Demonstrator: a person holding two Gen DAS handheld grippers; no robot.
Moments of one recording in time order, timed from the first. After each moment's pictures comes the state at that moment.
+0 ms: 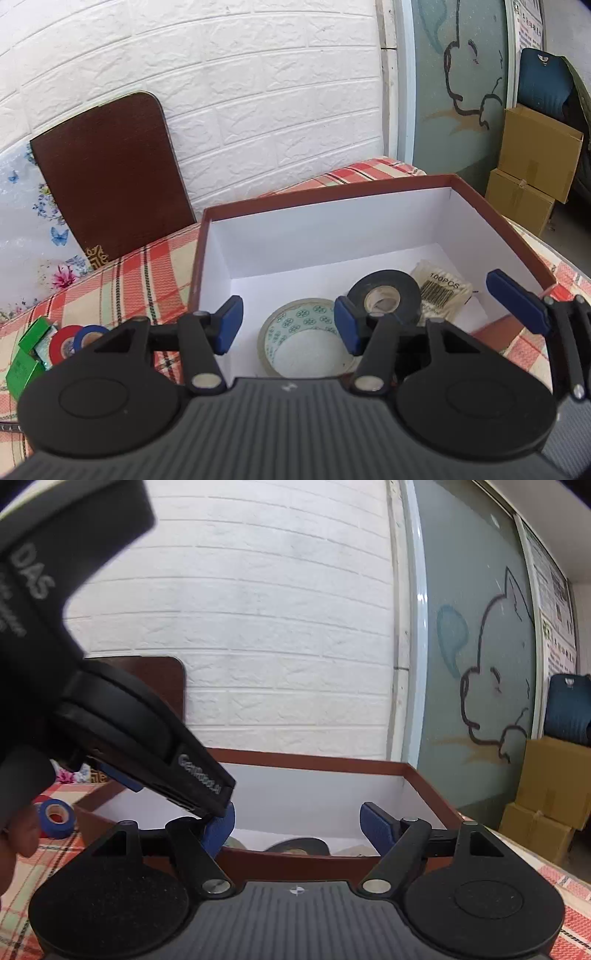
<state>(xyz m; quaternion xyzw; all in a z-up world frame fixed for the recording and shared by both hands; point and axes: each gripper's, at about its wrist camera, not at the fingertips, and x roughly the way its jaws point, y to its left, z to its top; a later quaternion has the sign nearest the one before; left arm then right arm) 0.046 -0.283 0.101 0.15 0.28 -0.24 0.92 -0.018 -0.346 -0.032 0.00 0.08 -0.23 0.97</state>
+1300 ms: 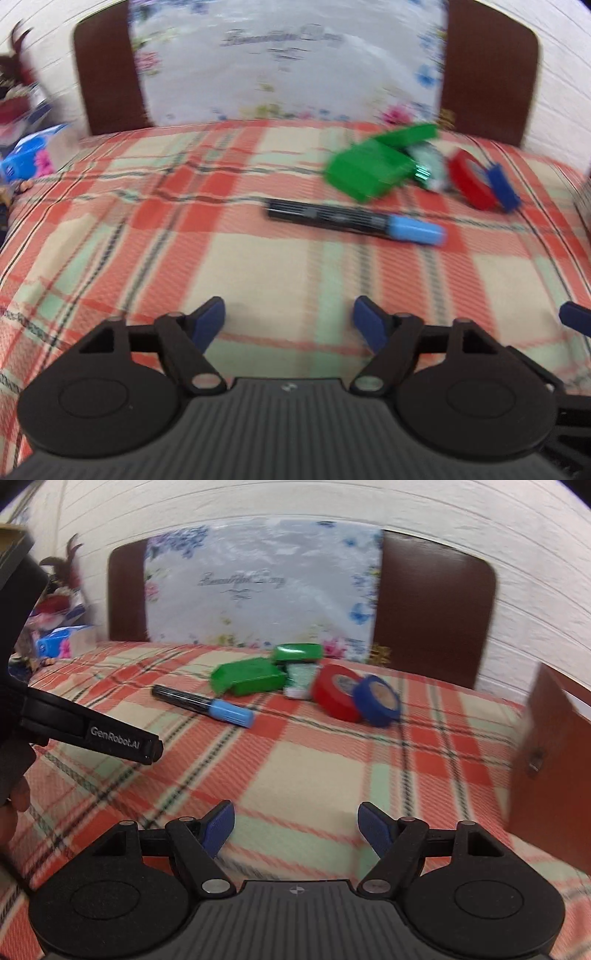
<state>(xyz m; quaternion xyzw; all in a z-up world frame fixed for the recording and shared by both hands) 0.065 0.077 -0.003 -0.02 0.35 0.05 0.94 0.064 -0.088 -0.055 -0.06 0.27 0.07 0.96</state>
